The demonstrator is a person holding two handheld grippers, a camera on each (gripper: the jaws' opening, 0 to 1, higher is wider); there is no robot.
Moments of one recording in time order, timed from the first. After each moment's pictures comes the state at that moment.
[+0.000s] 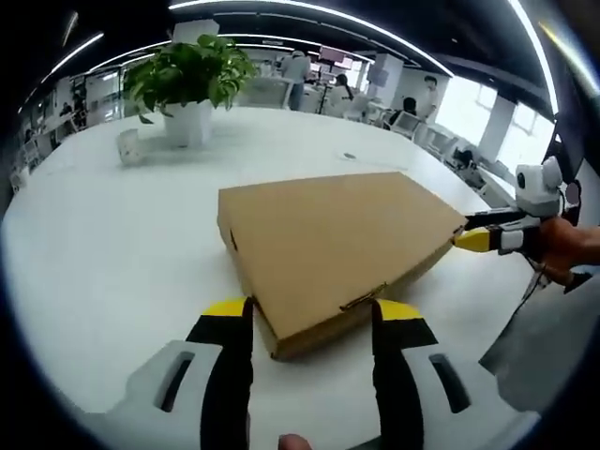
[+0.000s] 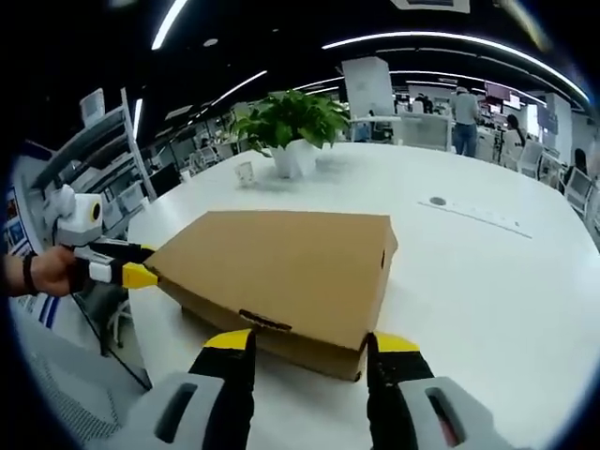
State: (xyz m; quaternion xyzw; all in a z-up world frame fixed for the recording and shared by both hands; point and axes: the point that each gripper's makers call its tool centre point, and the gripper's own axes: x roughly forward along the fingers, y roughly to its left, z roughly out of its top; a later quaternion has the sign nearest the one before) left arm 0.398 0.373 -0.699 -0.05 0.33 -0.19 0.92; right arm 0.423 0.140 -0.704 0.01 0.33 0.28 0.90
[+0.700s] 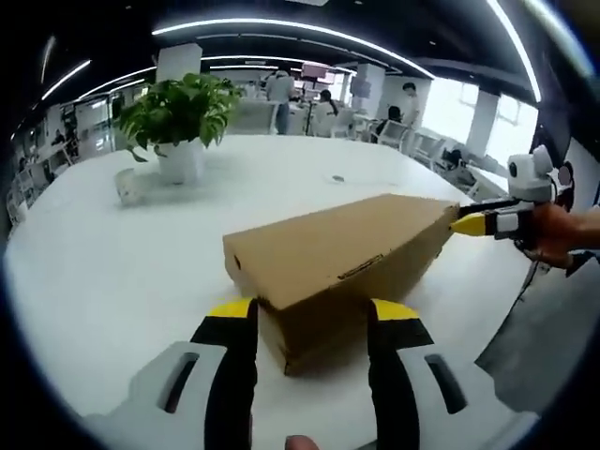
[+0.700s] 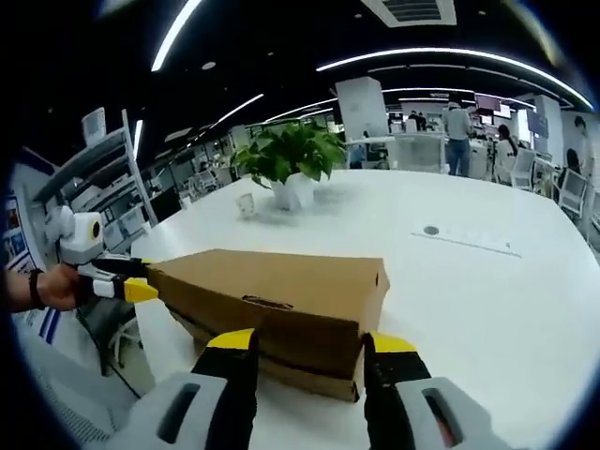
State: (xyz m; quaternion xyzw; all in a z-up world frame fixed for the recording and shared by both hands) left arm 0.404 0.377 -0.655 -0.01 0.28 -0.22 0.93; right arm 0.433 0.138 -0.655 0.03 0.28 0.28 0.92
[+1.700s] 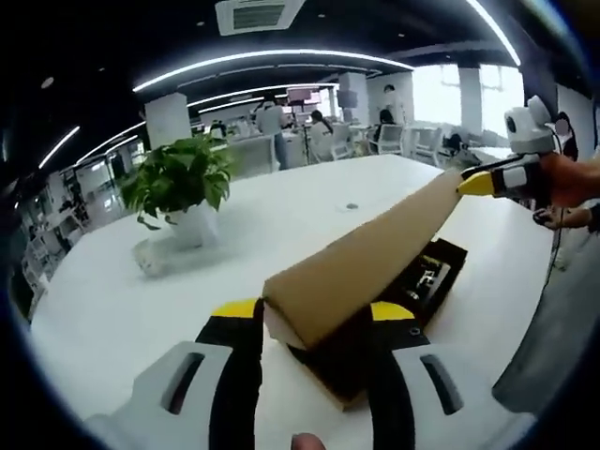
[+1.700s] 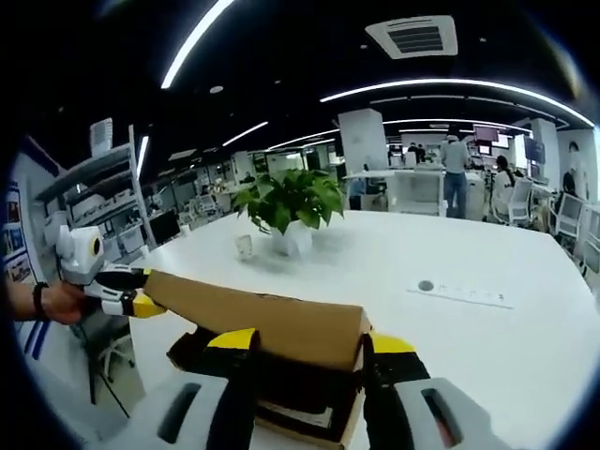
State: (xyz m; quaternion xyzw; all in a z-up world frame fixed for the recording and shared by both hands) left arm 0.447 0.386 -0.607 0.10 0.21 -0.20 0.95; right arm 0.473 0.145 -0.590 0.03 0.21 0.27 0.94
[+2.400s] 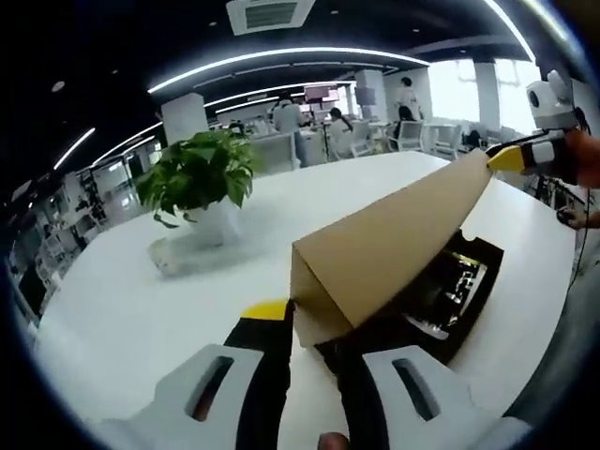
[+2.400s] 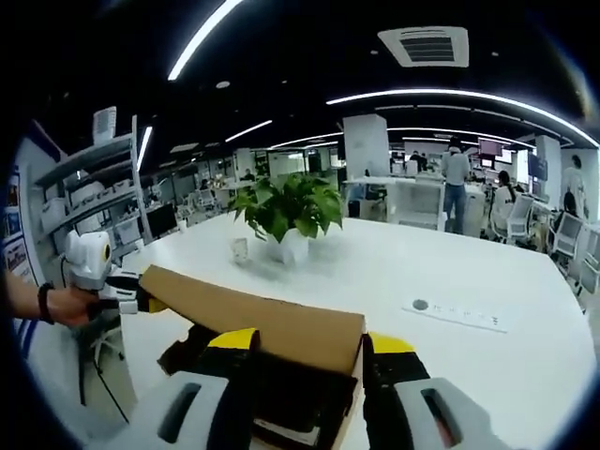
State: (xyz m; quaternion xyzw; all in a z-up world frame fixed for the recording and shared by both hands) left arm 0.481 0.409 -0.620 0.10 0.21 -0.15 0.96; right arm 0.495 0.148 -0.572 0.00 0.20 0.27 0.94
